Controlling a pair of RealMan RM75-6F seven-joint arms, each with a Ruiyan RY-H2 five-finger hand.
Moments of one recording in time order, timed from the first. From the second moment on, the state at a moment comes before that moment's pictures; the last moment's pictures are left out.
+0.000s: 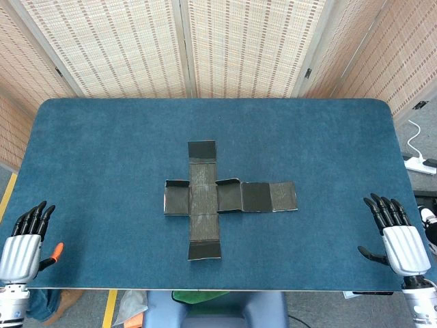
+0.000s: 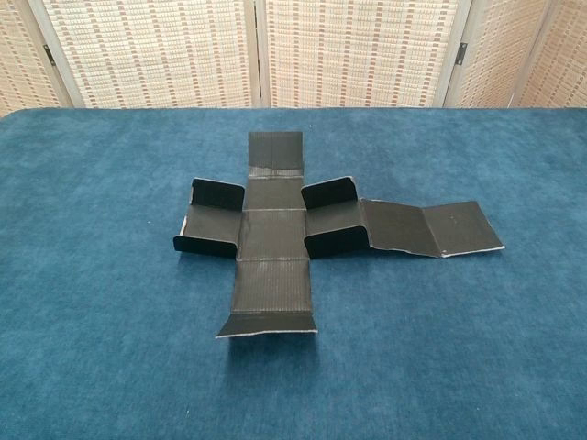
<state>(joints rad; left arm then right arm) -0.08 -1.22 -0.05 -1.61 1.45 1.51 0.21 0.08 -1.14 0.02 -1.57 -1.57 1.49 0.03</state>
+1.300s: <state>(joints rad) -0.13 -1.24 -0.08 -1.58 1.43 1.46 0.19 0.53 -1.27 0.19 -1.76 -1.00 0.91 -0.38</state>
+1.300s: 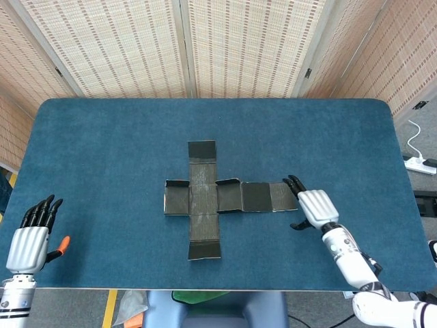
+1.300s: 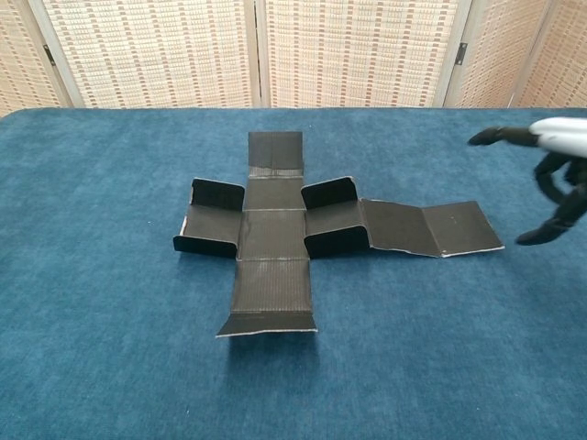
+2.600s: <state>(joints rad) -0.16 -1.26 -0.09 -1.55 1.38 1.41 0.19 1.08 -1.60 0.09 -1.28 -0.30 0.63 -0.56</state>
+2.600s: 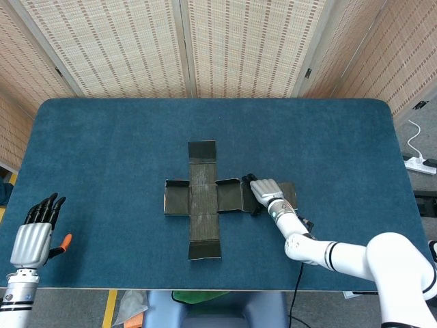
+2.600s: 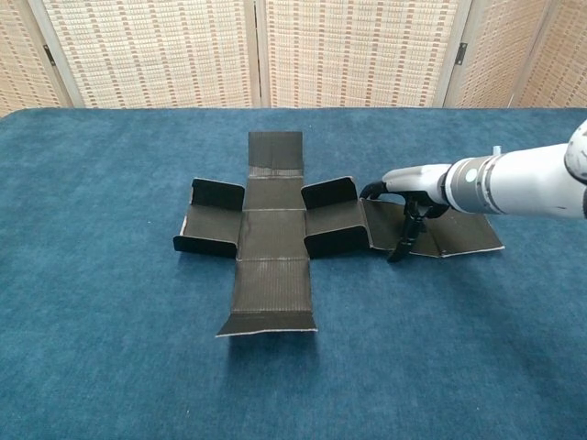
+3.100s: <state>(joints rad) -0.17 -1.26 -0.09 -1.54 1.38 1.40 0.18 1.11 -1.60 0.05 -1.33 -0.25 0.72 -0.60</state>
